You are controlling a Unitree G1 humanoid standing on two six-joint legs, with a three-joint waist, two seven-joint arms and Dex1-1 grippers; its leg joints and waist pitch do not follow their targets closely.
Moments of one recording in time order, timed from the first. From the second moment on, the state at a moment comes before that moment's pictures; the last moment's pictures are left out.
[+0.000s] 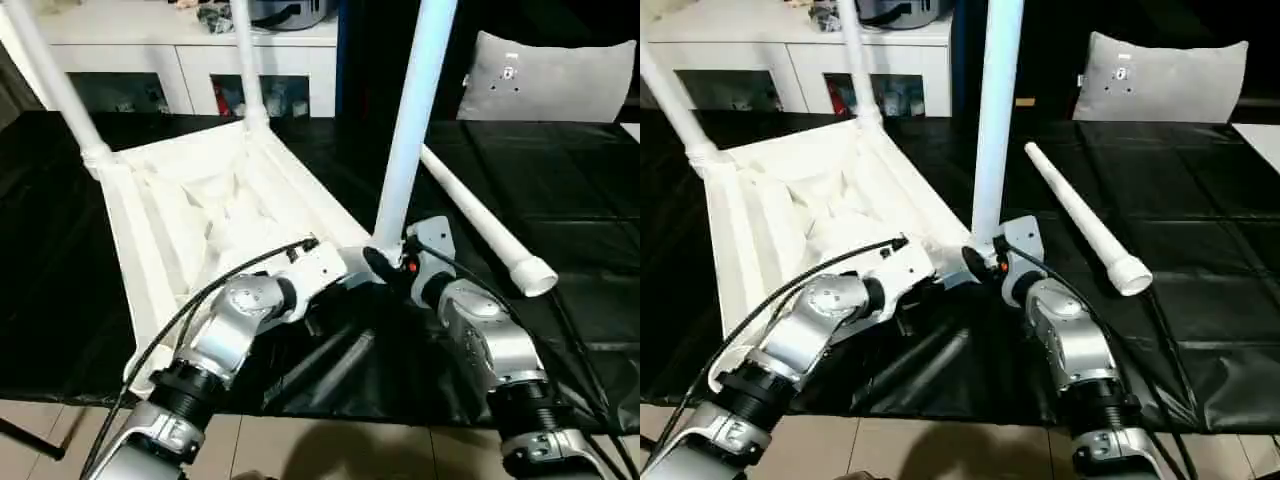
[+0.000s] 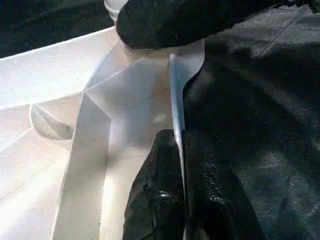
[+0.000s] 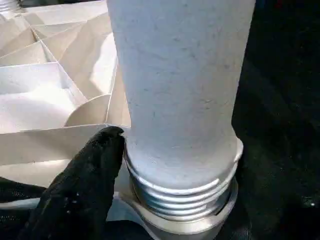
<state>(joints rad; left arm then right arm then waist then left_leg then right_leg) -0.49 0.16 -0.33 0.37 0.23 0.27 -0.70 -0.40 -0.10 0.03 0.40 0.10 0.25 0.40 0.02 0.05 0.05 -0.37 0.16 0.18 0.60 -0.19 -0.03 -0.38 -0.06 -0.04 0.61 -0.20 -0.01</state>
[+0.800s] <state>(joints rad) -0.52 0.37 -0.36 0.46 0.16 -0.02 -0.95 -0.31 -0.45 0.04 0.29 0.20 0.14 0.92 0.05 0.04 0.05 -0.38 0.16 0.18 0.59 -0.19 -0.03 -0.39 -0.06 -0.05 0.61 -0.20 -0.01</state>
